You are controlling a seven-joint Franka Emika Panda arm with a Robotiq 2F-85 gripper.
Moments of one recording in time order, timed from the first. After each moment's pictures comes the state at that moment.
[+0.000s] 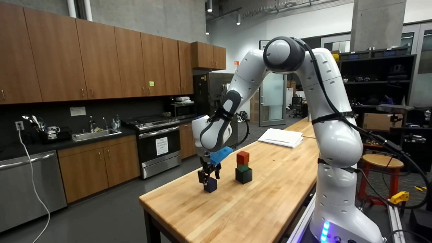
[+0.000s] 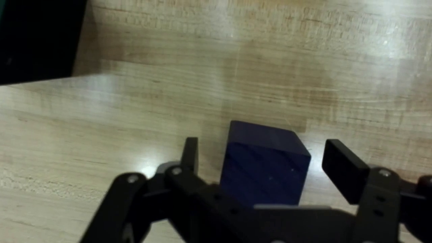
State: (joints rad) arm 0.13 0.30 0.03 -2.29 -0.21 2.50 0.26
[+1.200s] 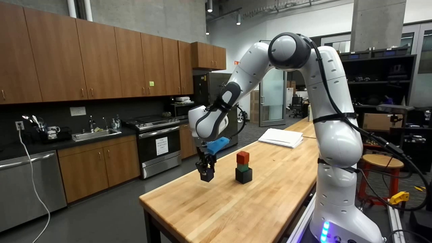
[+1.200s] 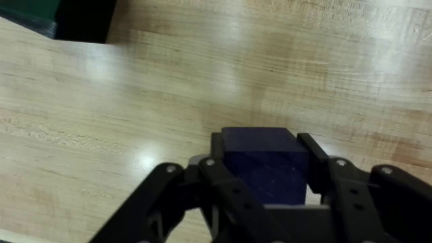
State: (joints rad) arm 0.13 0.24 0.03 -2.22 -0.20 2.38 0.19
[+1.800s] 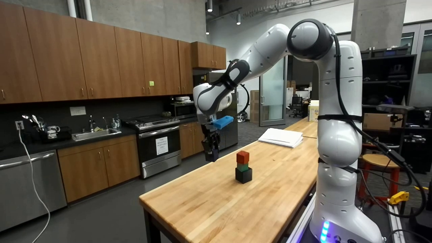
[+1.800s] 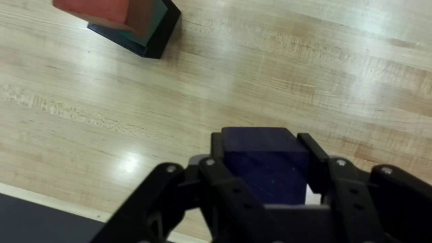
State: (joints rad) arm 0.08 0.05 0.03 -2.19 -0.12 2.13 -0.03
